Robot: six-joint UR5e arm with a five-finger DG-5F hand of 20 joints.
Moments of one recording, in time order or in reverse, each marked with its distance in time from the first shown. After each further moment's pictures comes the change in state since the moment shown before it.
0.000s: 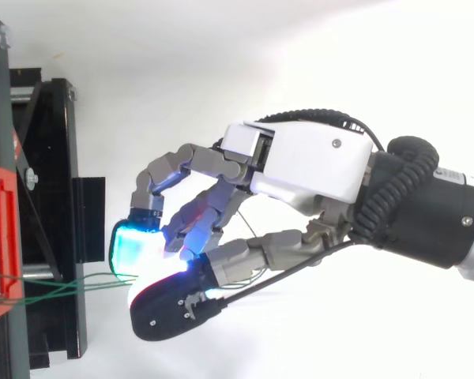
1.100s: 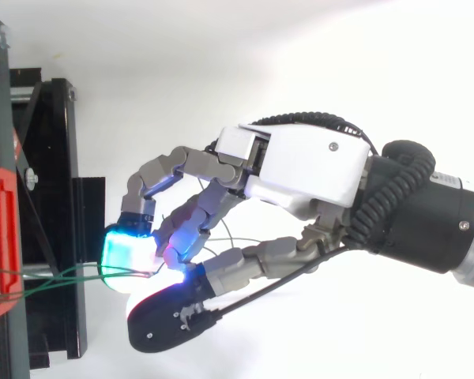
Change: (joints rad) arm 0.004 0.000 -0.002 0.036 0.005 0.003
